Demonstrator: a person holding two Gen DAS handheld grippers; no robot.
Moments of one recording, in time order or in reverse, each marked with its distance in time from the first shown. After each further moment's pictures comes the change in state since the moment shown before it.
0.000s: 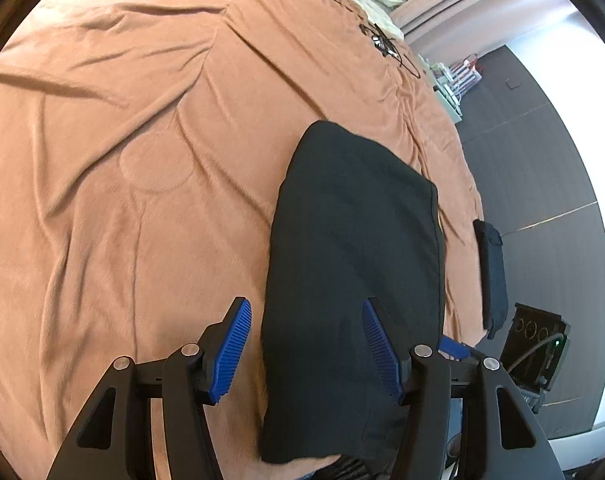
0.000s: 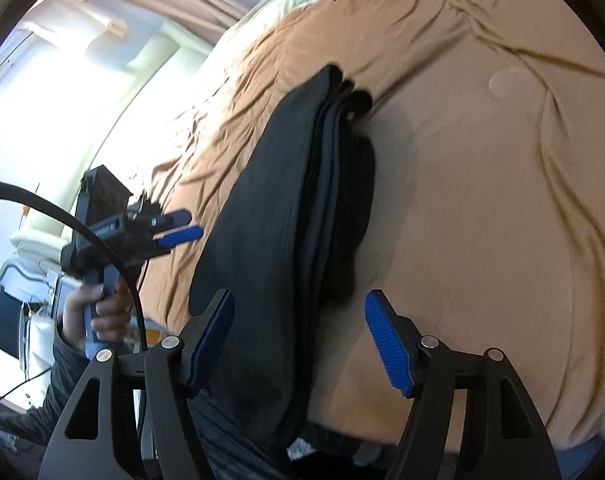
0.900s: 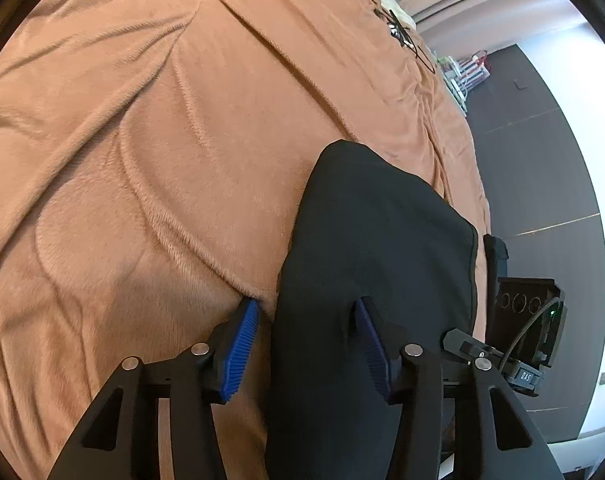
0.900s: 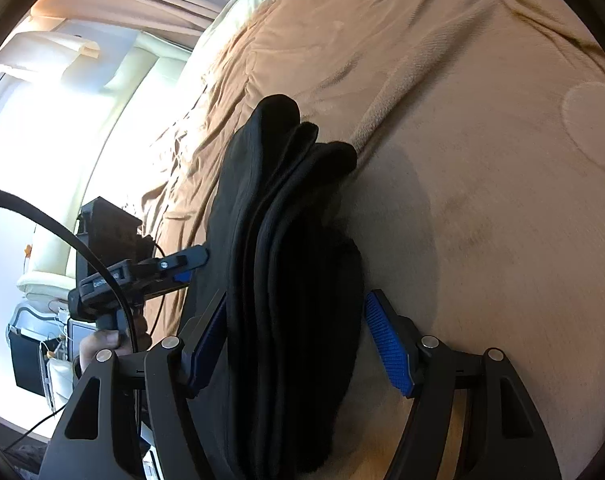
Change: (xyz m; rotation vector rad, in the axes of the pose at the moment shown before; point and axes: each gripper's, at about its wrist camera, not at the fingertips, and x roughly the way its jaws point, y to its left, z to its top) left arm 0.062 0.016 0.060 -0.029 0.070 -0.039; right arm 0.058 -0.040 0.056 0.114 0.058 0.062
